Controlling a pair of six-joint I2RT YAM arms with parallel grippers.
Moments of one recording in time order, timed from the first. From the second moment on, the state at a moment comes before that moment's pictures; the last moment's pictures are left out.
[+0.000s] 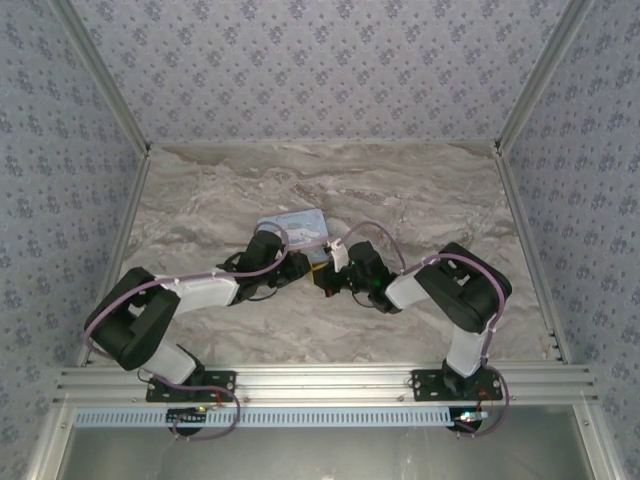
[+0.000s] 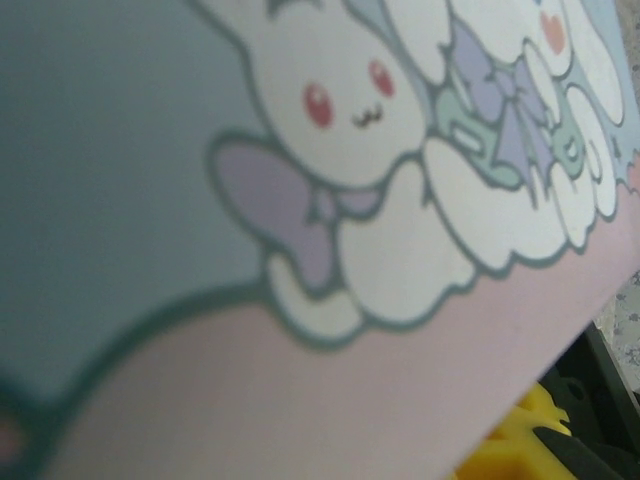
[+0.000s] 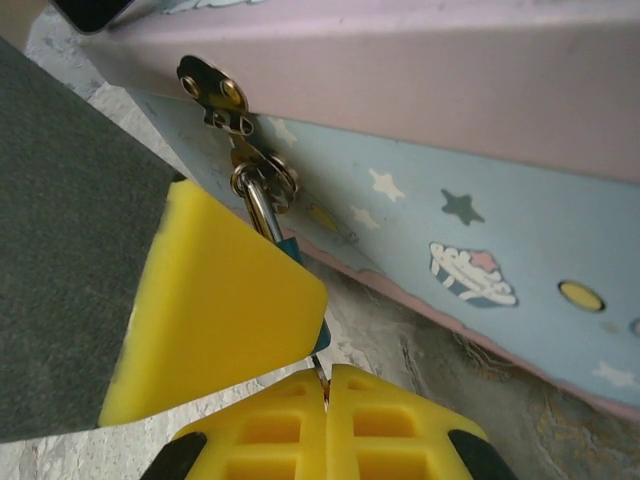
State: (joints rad) left arm -0.68 1.51 0.60 0.20 0.21 -1.02; right arm 0.75 1.81 0.57 0.78 -0.36 0.38
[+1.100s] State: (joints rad) left arm -0.63 1.16 0.30 0.30 0.19 -1.15; right arm 0.79 1.83 0.56 0.80 -0.33 0.81
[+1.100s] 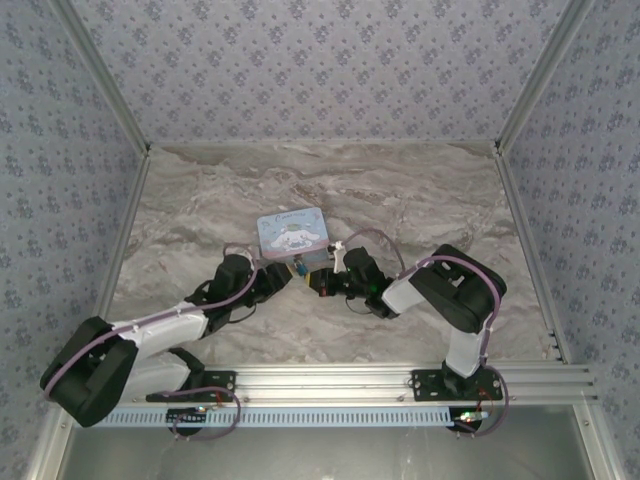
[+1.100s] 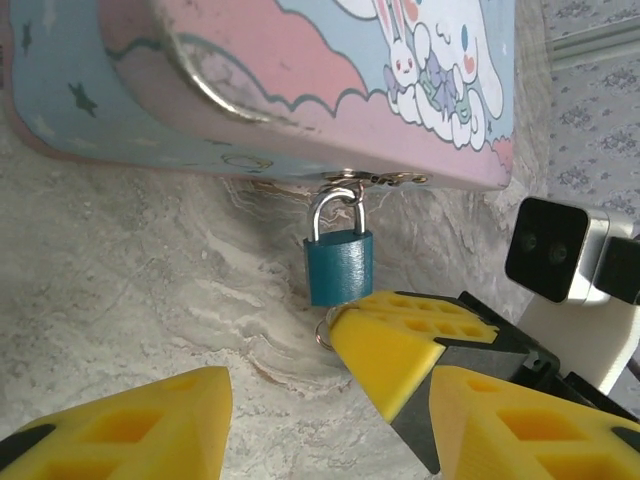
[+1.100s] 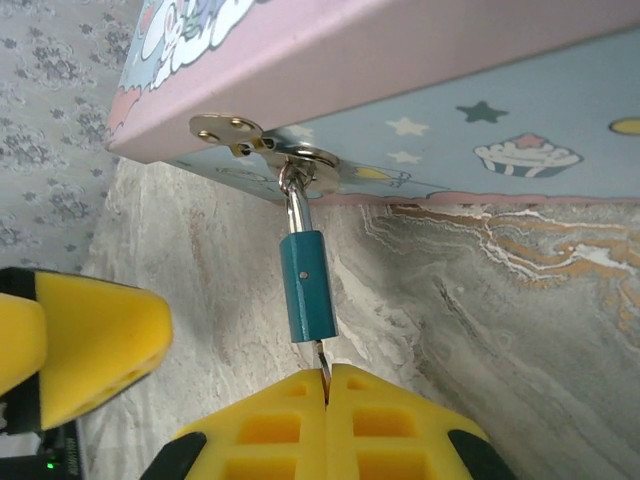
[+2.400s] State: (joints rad) left arm -0.63 1.57 0.33 0.76 0.22 -1.27; right arm 0.79 1.83 0.60 0.76 -0.36 1.06
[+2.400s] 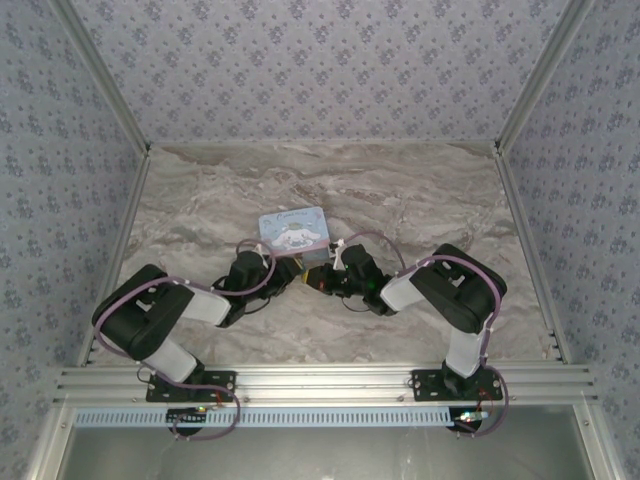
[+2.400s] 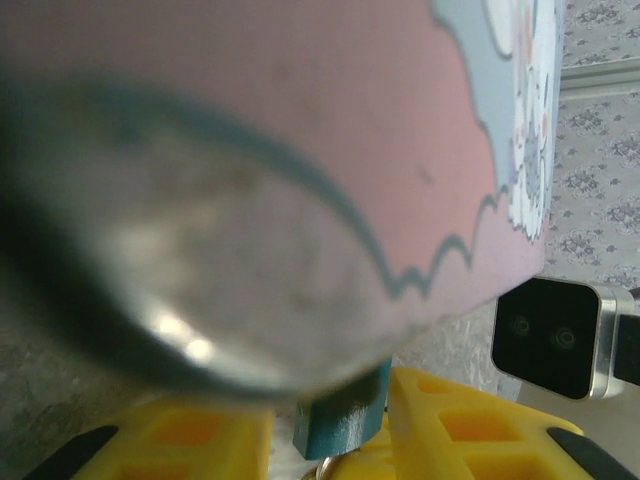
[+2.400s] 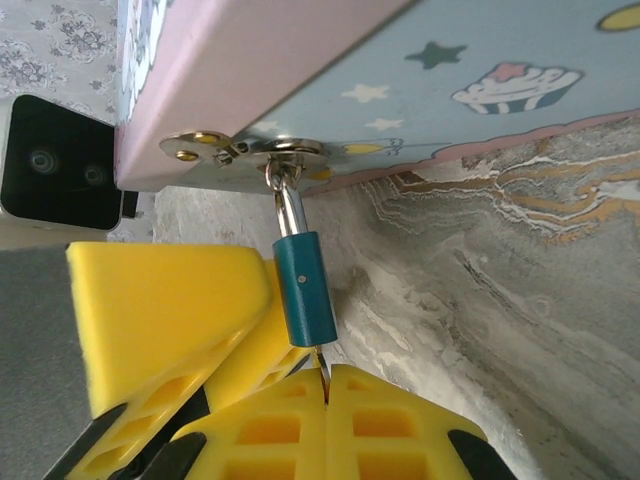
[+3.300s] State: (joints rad) left arm -0.64 1.65 0.36 0.87 0.22 -1.33; right arm 0.78 1.76 0.61 0.67 -0.35 1.04
